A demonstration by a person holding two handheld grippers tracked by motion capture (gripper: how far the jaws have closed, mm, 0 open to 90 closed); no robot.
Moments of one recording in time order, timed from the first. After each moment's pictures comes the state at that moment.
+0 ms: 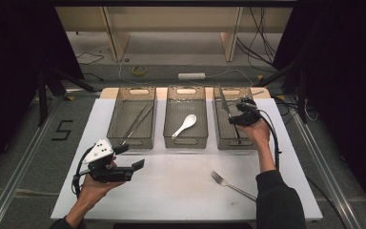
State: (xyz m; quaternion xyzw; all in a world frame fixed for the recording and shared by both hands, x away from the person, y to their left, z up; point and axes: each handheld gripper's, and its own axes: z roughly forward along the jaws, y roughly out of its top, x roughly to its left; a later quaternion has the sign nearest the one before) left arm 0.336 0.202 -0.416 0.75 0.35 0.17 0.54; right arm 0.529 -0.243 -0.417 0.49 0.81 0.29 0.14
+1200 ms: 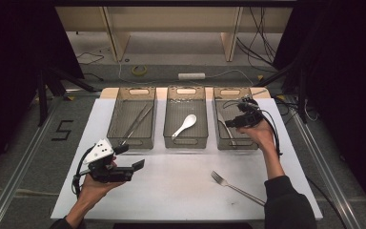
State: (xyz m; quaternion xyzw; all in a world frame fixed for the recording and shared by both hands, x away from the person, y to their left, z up) left arm 0.336 0.202 -0.416 0.75 0.35 0.17 0.53; right arm 0.513 -0.242 -0.399 0.48 0.82 0.30 0.11
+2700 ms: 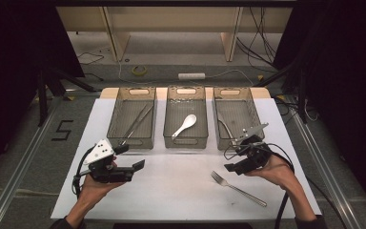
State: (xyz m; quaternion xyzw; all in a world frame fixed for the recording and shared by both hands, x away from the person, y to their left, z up) left arm 0.335 0.201 -0.416 0.75 0.35 0.18 0.53; right arm 0.384 -0.232 -0.388 0.32 0.90 0.27 0.06
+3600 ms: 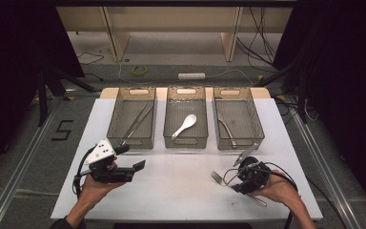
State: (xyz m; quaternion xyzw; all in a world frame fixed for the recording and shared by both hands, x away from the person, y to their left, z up) left arm 0.335 0.200 -0.416 0.75 0.35 0.18 0.53; right arm 0.355 -0.234 -0.435 0.31 0.94 0.16 0.03
